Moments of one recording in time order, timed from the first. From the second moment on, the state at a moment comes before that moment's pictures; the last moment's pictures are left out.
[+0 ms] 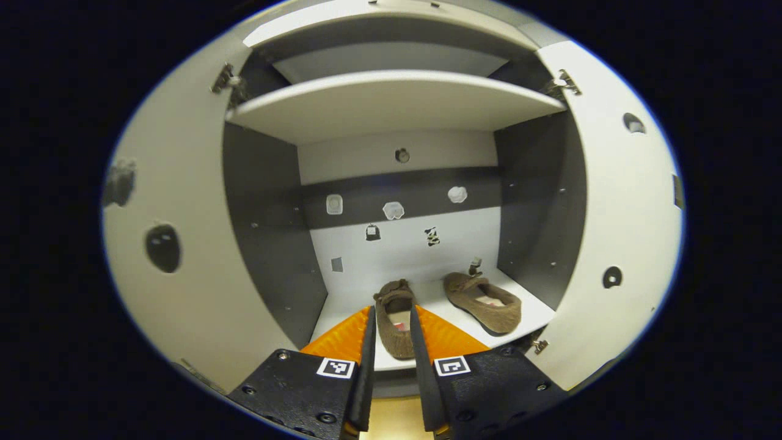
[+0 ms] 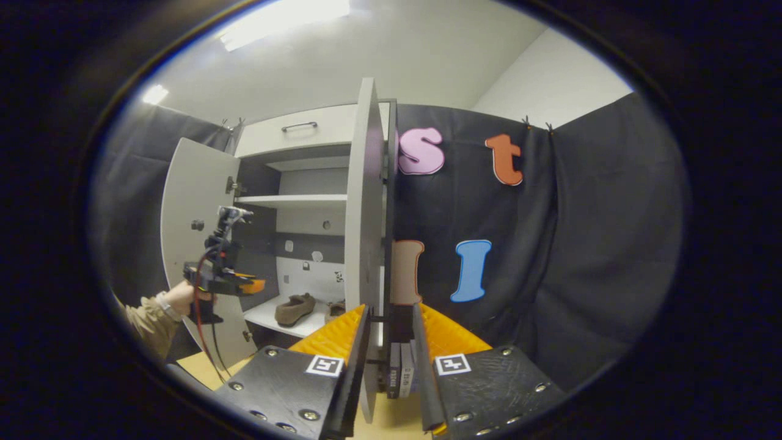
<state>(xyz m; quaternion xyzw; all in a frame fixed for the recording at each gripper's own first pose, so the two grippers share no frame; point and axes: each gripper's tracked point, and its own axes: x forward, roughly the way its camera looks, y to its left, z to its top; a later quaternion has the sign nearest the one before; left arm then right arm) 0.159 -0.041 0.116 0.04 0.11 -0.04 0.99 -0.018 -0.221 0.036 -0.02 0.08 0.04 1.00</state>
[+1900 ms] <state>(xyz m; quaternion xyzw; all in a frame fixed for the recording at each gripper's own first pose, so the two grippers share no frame) -0.066 0.124 0.163 -0.01 0.07 0.09 0.99 0.108 0.007 -0.070 0.07 0.16 0.27 0.95</state>
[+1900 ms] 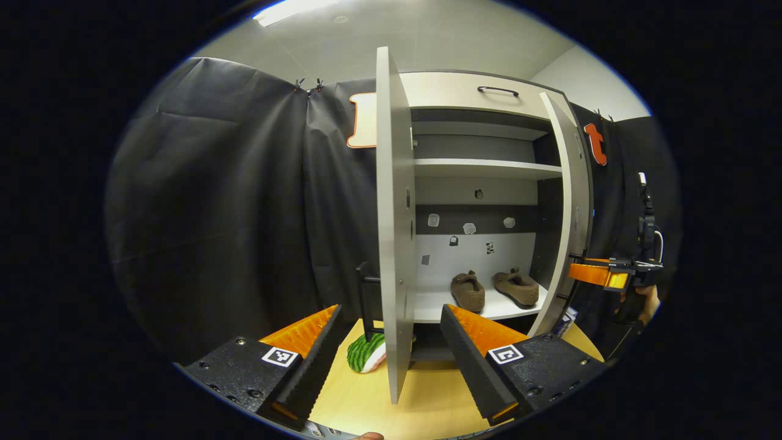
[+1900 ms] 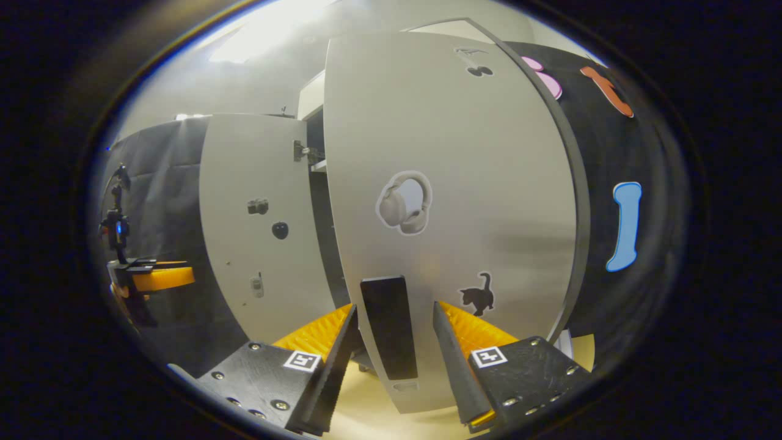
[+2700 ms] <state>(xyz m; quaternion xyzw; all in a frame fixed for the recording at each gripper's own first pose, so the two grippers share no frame) -0.047 0.183 0.172 -0.02 0.05 0.09 0.99 0.132 0.013 -0.084 0.04 0.14 0.18 0.97</state>
